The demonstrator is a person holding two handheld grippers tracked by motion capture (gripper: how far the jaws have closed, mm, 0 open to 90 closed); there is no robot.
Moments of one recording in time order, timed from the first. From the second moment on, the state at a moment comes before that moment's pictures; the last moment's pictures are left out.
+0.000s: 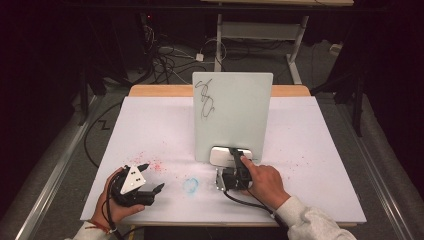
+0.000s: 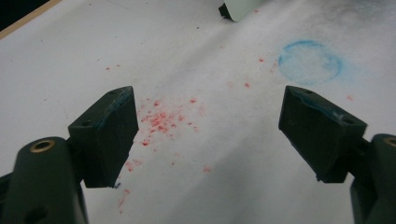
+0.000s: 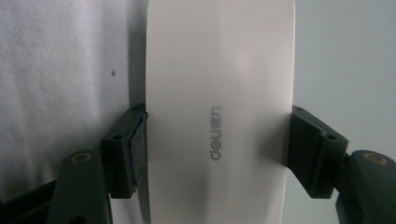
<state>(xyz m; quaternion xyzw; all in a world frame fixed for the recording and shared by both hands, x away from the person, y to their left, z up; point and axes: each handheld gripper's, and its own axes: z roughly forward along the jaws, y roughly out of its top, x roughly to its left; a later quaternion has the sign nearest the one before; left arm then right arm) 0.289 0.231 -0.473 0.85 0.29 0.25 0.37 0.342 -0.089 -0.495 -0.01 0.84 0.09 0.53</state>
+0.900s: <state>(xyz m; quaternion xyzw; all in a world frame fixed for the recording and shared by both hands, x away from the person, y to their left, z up) 0.290 0.232 -0.473 0.85 0.29 0.25 0.37 0.367 -0.064 -0.441 0.13 0.79 0.25 0.55</state>
